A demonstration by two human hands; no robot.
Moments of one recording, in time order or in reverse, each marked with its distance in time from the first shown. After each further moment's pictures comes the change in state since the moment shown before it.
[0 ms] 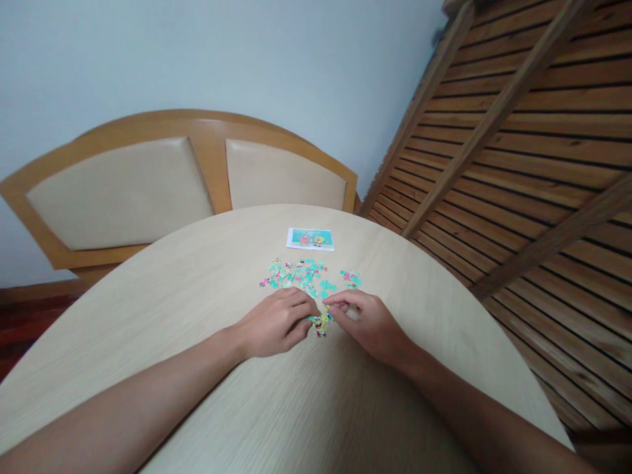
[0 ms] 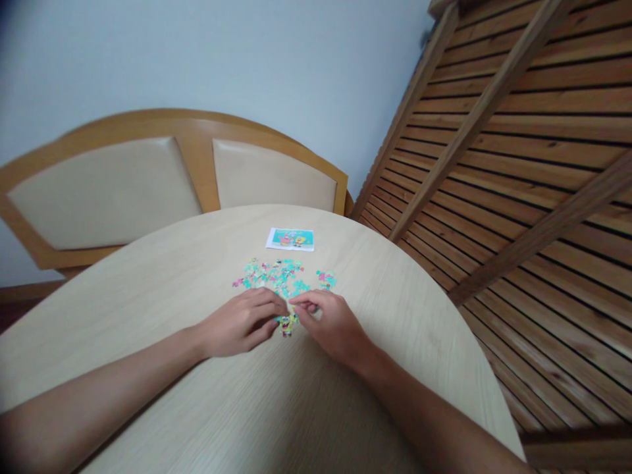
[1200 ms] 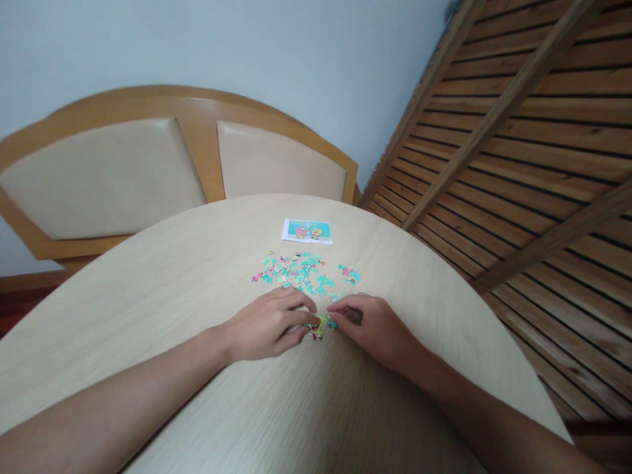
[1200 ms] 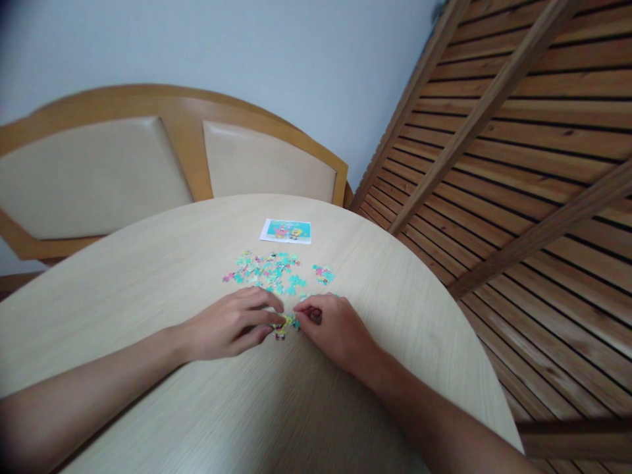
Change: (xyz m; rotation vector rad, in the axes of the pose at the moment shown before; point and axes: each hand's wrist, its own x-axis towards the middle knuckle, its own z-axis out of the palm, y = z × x) left_hand -0.002 0.000 -0.002 -0.056 -0.052 0.056; right_hand -0.008 0.001 -0.008 -0.110 -0.101 0.118
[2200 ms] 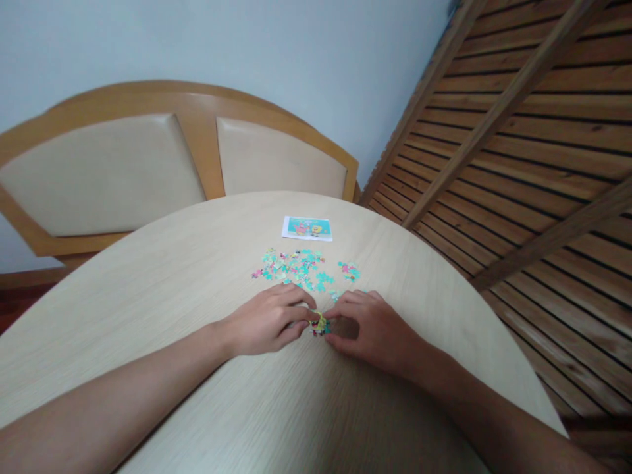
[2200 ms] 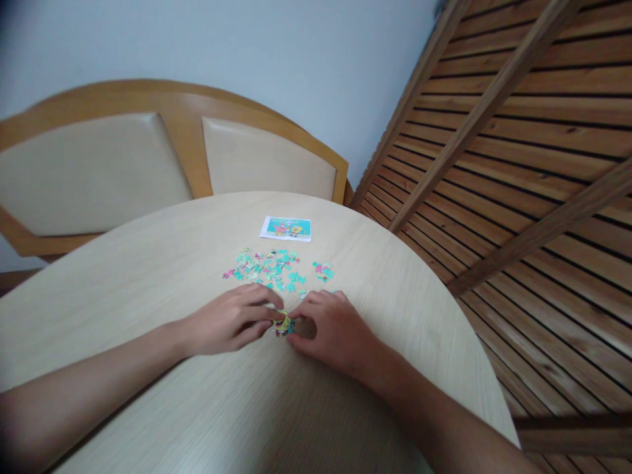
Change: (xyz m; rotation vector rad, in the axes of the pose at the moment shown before) left_hand 0.001 0.001 0.000 -0.001 0.014 -0.009; right_hand -0.006 -0.009 -0.011 -0.268 -0.157 -0.218
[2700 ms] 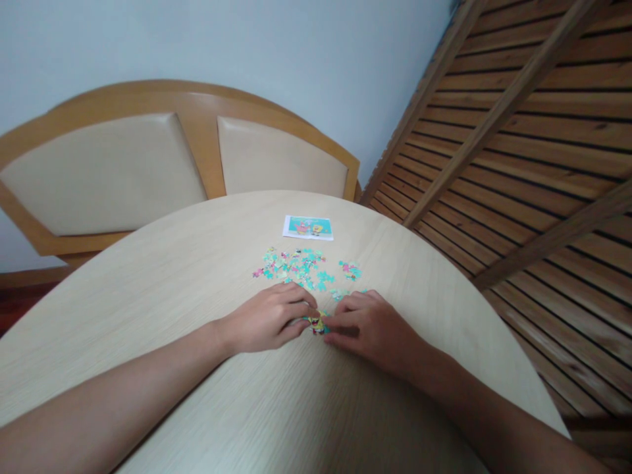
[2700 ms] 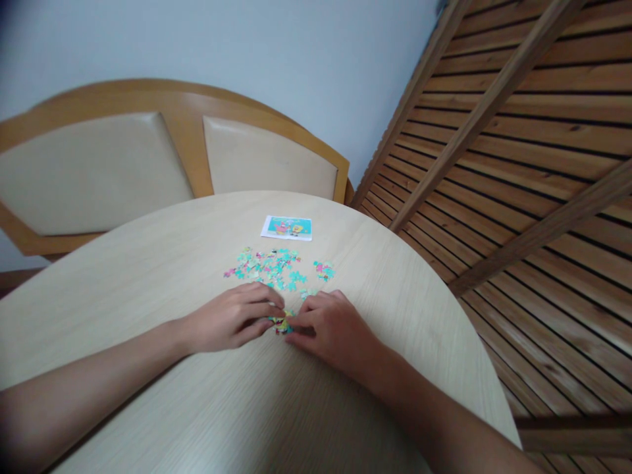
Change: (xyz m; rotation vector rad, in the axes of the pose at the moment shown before) left_hand 0.000 -0.002 0.000 -0.021 -0.005 0.001; right_hand 0.000 0.001 -0.003 -0.084 -0.080 -0.103
